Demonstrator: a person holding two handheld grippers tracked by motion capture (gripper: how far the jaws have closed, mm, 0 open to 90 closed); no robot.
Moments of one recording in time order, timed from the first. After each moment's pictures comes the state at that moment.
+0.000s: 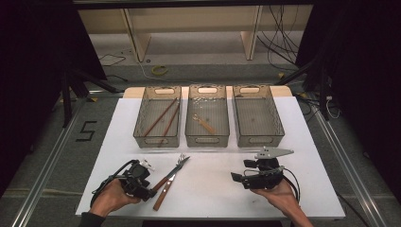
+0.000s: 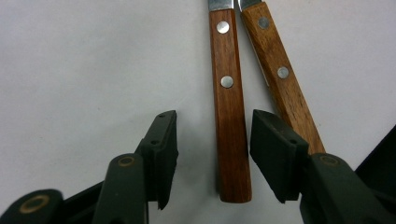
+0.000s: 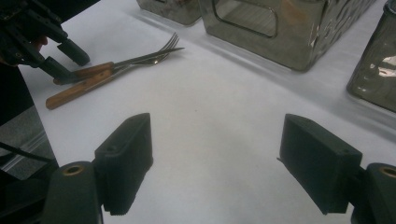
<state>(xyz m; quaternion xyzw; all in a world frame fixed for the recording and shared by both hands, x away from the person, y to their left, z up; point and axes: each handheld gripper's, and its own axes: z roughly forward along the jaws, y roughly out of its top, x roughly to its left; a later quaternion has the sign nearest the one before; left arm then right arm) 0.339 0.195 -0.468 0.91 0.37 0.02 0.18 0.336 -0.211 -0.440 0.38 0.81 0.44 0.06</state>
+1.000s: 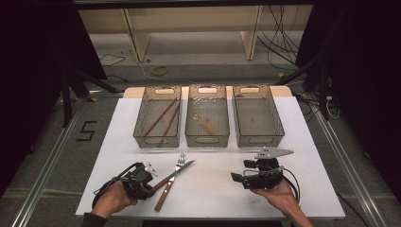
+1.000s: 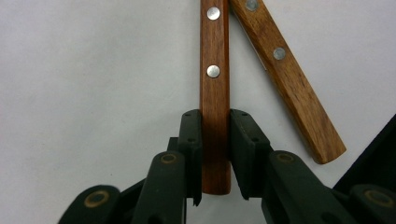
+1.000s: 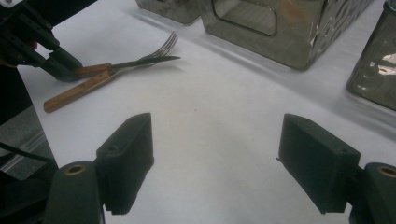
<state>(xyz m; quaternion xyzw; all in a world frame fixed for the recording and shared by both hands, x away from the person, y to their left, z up) 0.332 0.187 -0.467 0.93 0.33 0.04 0.16 0.336 -0.210 -0.441 0.38 0.81 0.44 0.06</state>
